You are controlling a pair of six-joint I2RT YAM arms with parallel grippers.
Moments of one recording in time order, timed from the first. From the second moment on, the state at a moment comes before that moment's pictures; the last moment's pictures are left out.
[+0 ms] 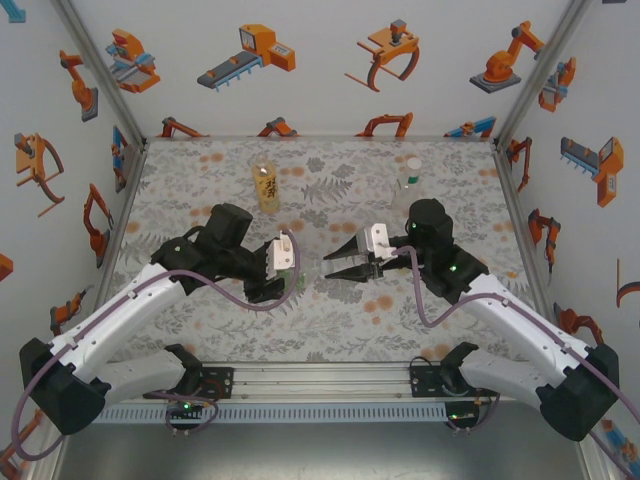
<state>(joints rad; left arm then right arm) -0.73 1.09 0.99 -0.76 0.56 0.69 0.67 1.03 0.83 0.00 -1.04 -0.50</state>
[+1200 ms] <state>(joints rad) -0.73 1.07 0.99 -0.81 0.62 0.73 0.68 1.06 0.84 0.00 -1.11 -0.50</state>
